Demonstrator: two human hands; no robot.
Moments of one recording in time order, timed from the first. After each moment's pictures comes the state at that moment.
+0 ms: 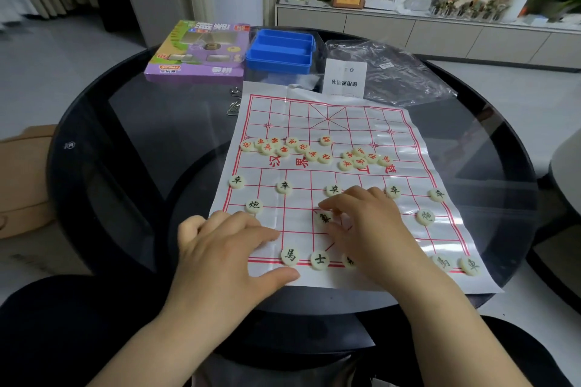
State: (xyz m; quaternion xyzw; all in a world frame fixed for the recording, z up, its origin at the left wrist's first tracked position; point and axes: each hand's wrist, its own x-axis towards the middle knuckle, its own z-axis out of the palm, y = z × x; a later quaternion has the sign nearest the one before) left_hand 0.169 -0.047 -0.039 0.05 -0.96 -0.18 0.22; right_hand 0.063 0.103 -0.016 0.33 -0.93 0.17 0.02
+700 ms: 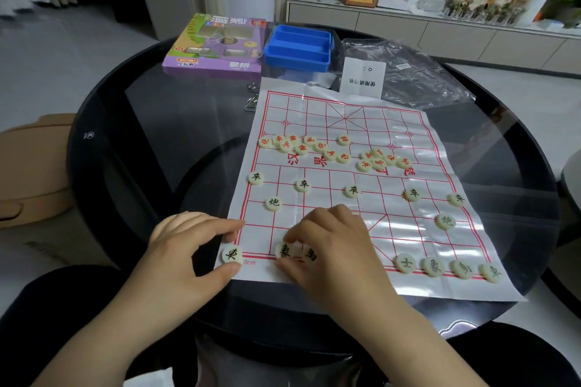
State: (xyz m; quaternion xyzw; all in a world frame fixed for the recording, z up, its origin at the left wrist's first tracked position) left_hand 0.197 -0.100 -0.040 0.07 -0.92 -0.34 0.17; right_hand 0.109 0.059 -0.035 0.39 -0.89 0.18 0.13
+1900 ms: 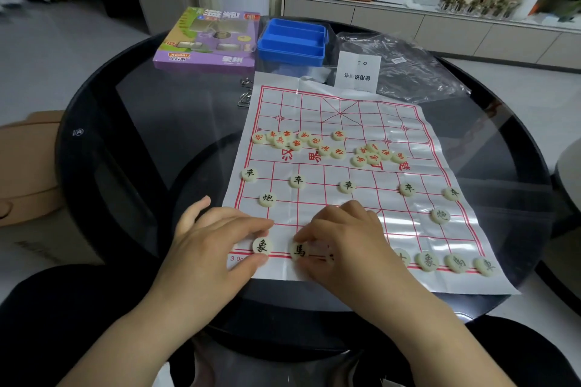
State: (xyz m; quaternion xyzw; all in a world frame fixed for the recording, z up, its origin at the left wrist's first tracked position) left_hand 0.178 -0.077 -0.046 0.00 -0.94 -0.27 0.22; right_hand 0.096 0.080 -0.030 0.42 -0.89 0.17 0.08
